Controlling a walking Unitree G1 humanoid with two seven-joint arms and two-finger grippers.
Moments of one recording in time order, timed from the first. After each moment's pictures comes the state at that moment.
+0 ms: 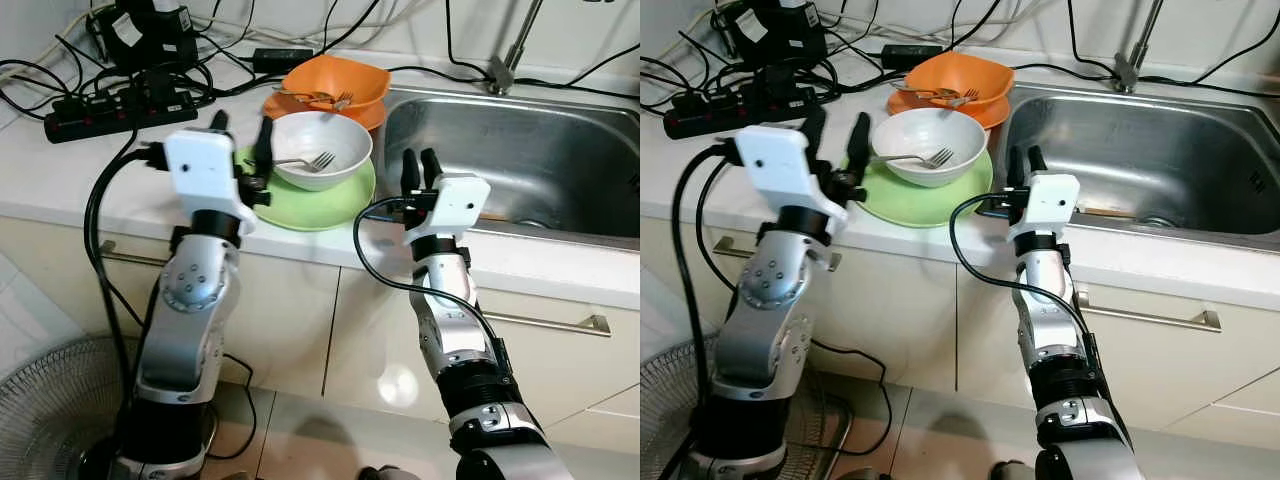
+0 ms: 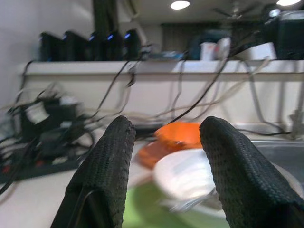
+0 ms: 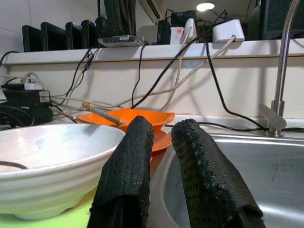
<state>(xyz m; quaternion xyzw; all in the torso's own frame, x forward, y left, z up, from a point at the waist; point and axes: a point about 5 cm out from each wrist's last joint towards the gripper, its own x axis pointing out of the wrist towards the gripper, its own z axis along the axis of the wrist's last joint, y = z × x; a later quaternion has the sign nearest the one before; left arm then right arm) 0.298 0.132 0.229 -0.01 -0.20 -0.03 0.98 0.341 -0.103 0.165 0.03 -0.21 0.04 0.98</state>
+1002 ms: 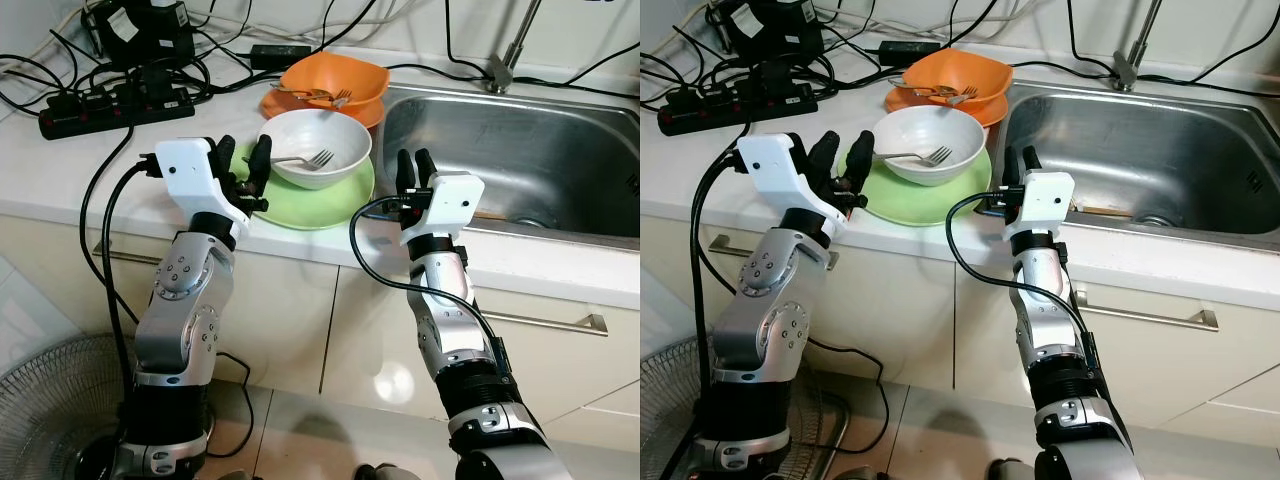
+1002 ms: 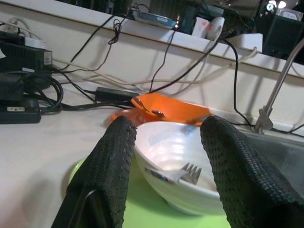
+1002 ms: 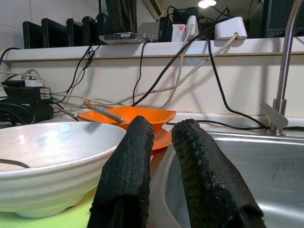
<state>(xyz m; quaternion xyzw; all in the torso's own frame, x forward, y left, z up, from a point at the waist) 0.318 0.133 0.219 -0.11 -0.13 -0.09 0.98 0.342 -0.101 0.168 0.03 -0.21 0.05 0.98</state>
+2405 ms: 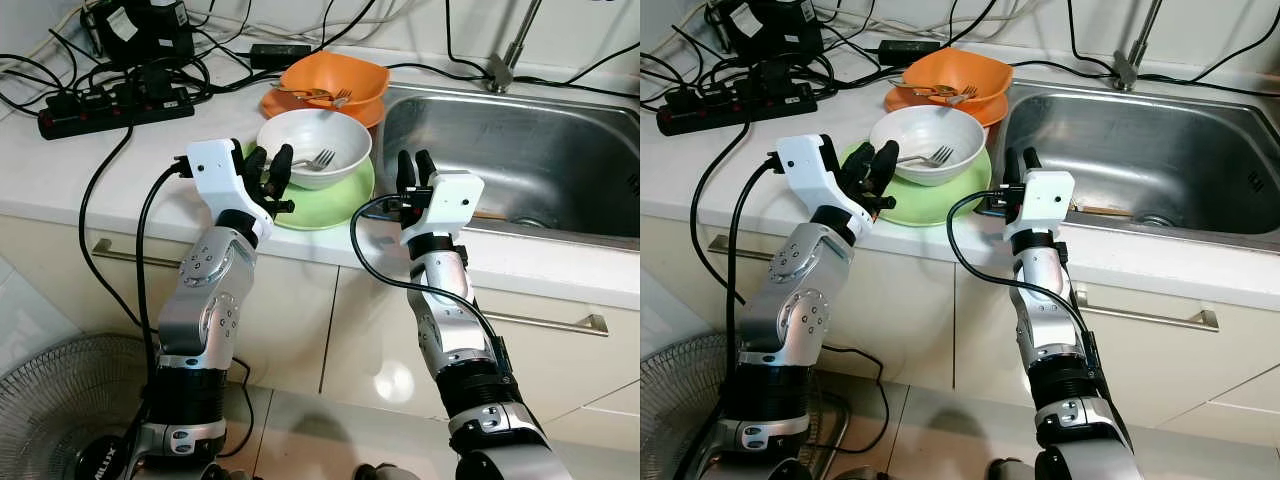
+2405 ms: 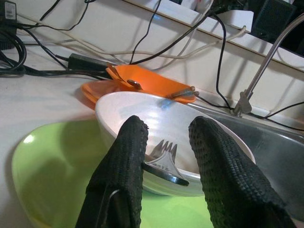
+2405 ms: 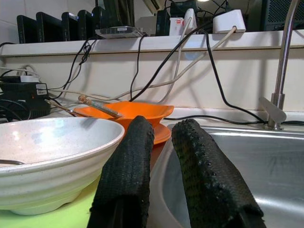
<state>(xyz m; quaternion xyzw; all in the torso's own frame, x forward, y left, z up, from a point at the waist) 0.330 0.110 0.206 -0.15 -0.08 -0.13 0.98 0.343 -0.102 0.167 0.03 -0.20 0.04 0.98</state>
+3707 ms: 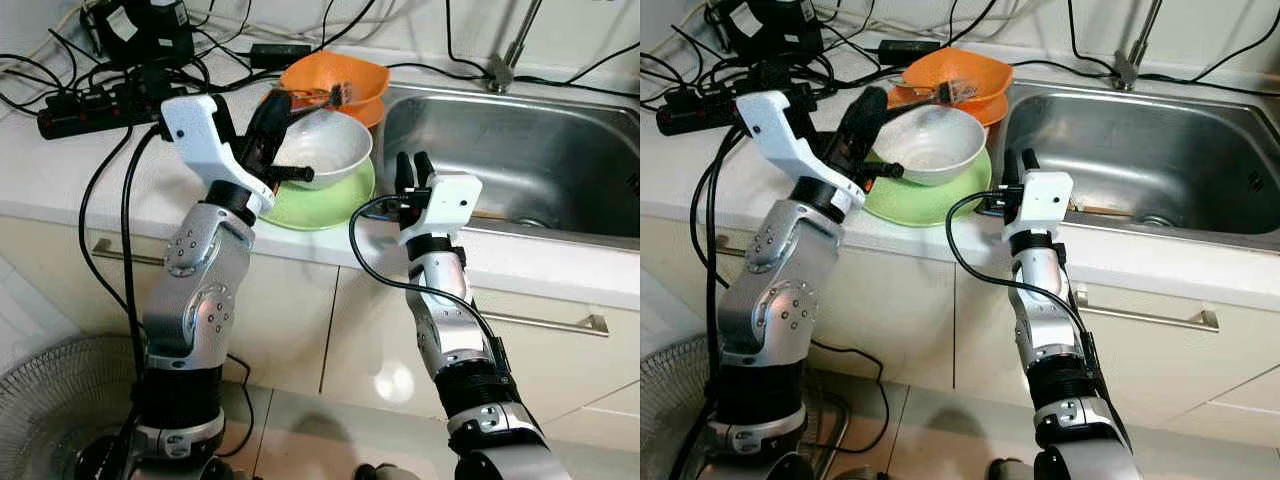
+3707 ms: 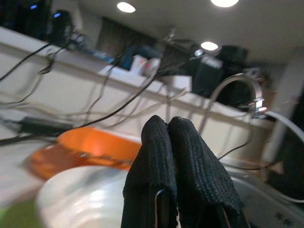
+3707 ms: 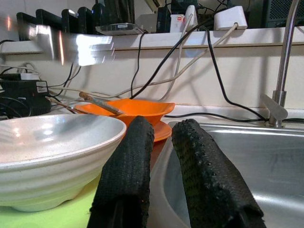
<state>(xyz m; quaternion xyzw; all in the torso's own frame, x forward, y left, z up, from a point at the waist) 0.307 0.101 0.262 -0.18 -0.20 -0.22 0.94 0.343 -0.101 0.165 0.03 -0.19 0.04 0.98</state>
